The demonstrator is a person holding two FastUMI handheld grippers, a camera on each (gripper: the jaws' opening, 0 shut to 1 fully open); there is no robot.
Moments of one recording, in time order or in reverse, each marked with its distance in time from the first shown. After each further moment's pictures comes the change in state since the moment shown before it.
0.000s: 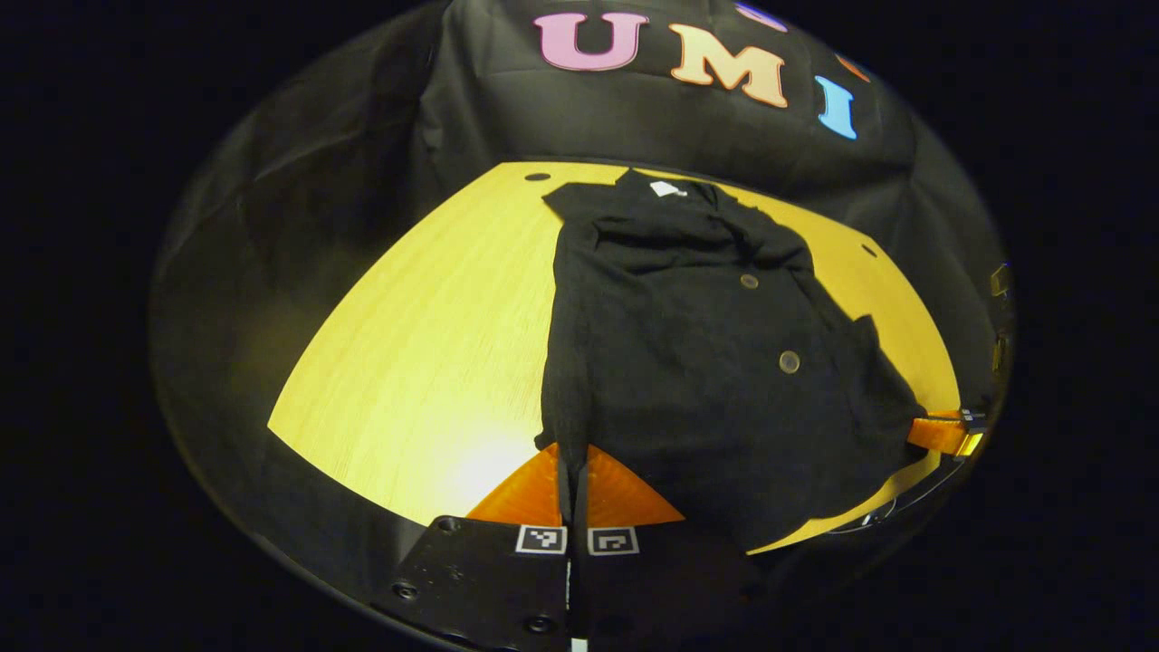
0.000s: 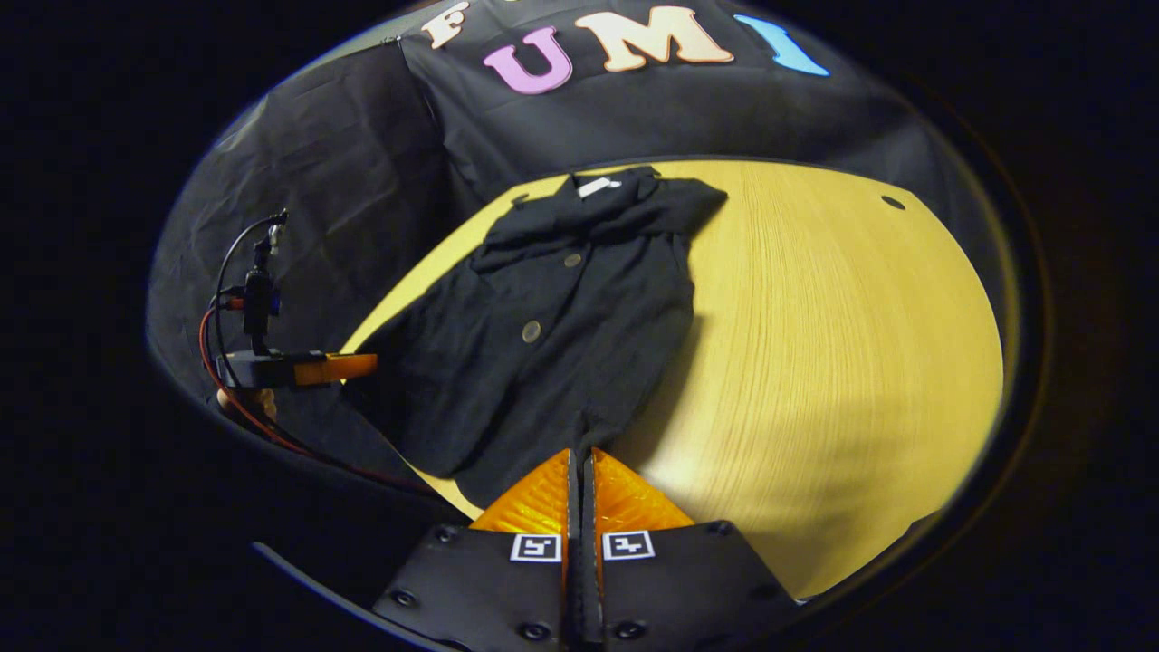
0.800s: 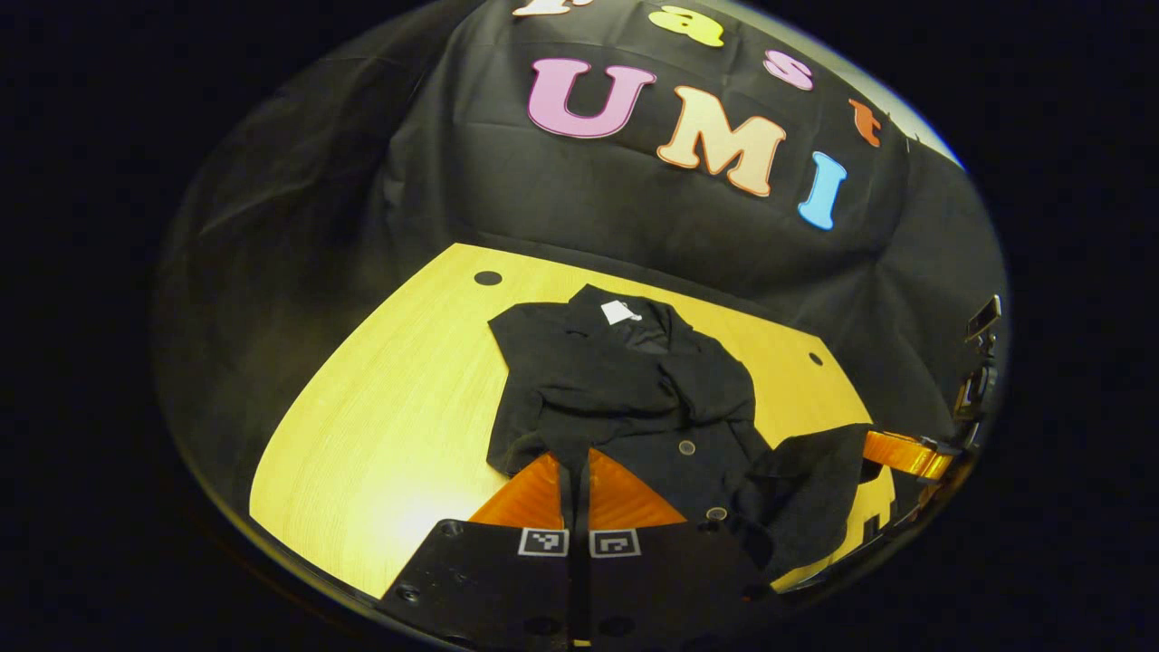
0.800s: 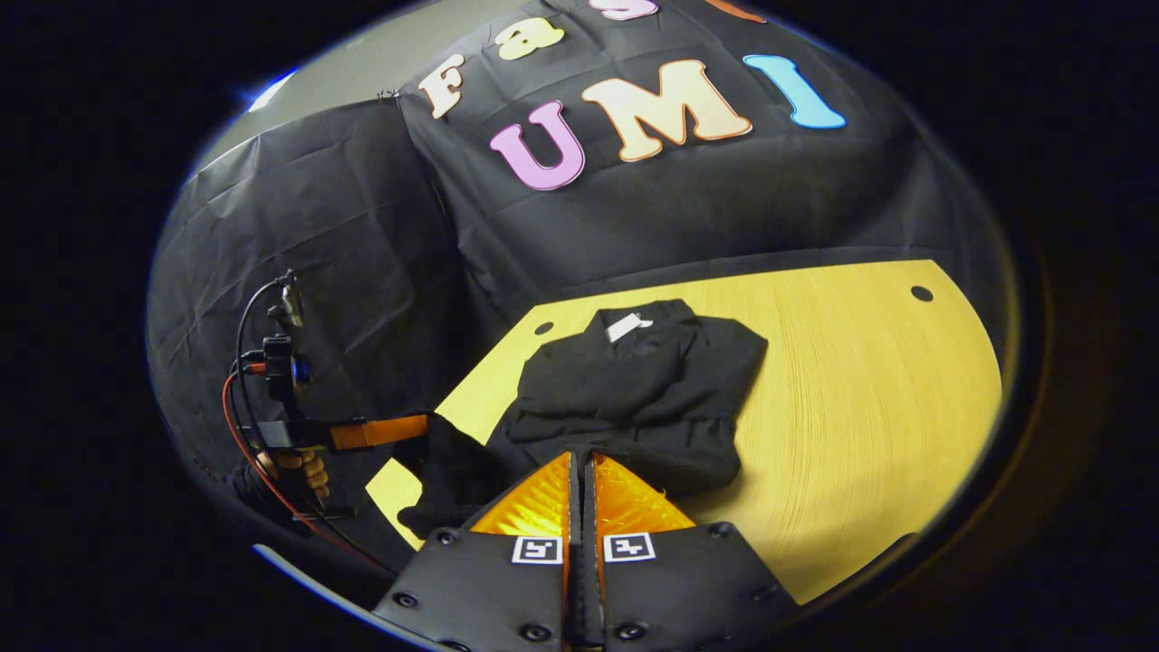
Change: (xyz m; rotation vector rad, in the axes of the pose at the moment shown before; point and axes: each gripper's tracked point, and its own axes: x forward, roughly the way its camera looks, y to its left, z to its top) left arm 0.026 -0.025 0.172 -0.093 -0.209 -0.197; right arm 0.002 0.034 0.185 0.048 -0.283 0.040
